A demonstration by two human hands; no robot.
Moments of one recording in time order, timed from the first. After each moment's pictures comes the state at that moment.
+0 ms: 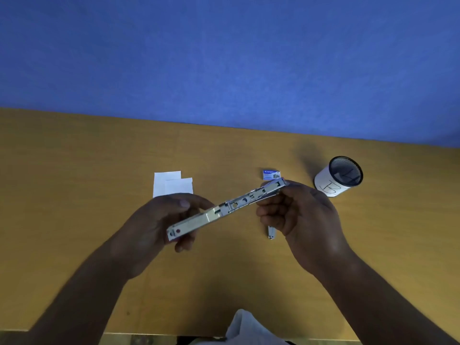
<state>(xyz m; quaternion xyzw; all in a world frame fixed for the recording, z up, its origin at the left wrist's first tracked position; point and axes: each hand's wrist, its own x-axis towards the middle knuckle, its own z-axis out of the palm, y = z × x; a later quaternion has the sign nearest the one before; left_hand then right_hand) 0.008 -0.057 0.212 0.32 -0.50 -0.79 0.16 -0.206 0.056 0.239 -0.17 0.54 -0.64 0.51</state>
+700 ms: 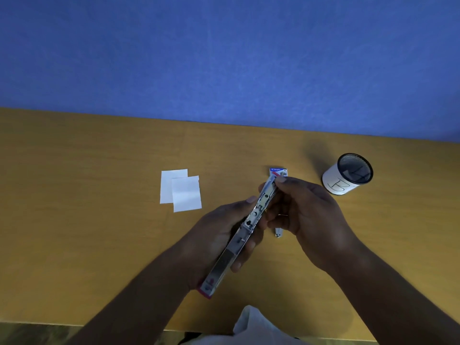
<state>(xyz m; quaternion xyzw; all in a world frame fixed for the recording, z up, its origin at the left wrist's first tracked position) -0.050 -0.017 0.223 0.27 -0.41 -0.87 0.06 -0.212 0.052 0.238 -0.24 0.58 -0.56 0.54</state>
